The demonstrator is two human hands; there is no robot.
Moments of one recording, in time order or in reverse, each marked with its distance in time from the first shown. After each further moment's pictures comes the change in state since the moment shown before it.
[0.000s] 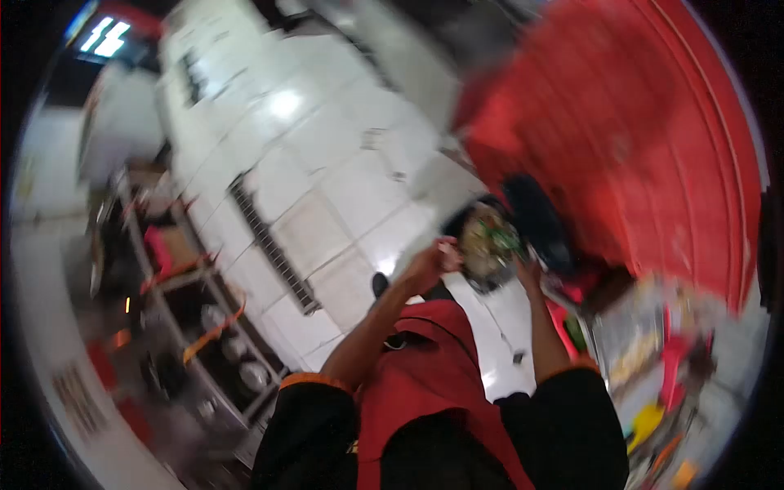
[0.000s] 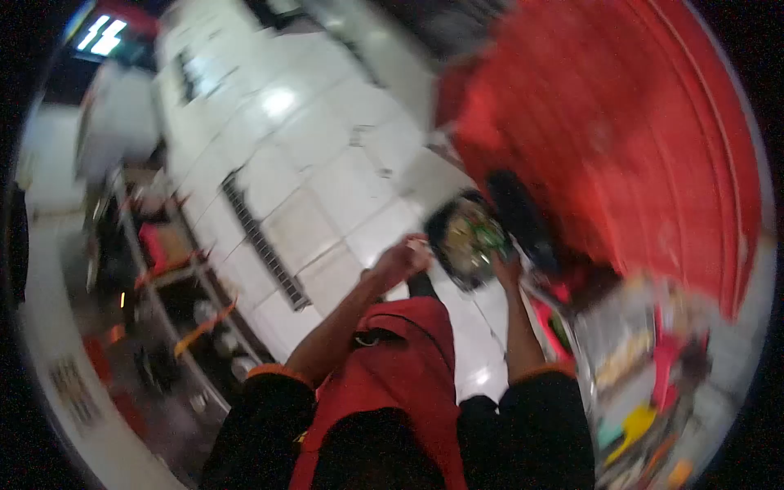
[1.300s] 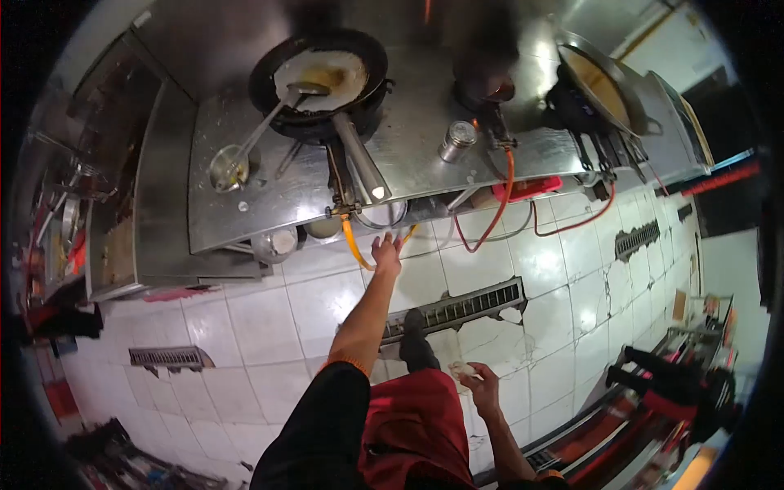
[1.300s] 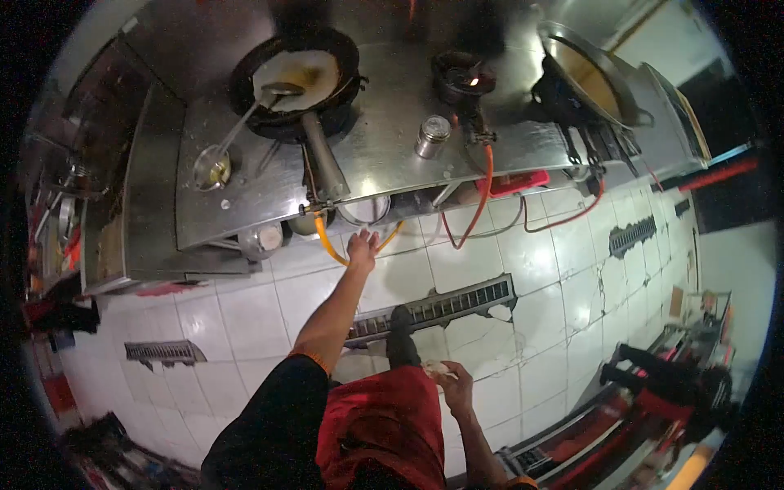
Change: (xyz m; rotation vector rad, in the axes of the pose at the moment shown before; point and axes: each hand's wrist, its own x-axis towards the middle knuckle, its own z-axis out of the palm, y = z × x) left_hand -0.707 0.261 -0.833 -1.625 1.437 1.661; right_hand -0.521 -0.766 0.683 -0.461 -1.580 -0.849
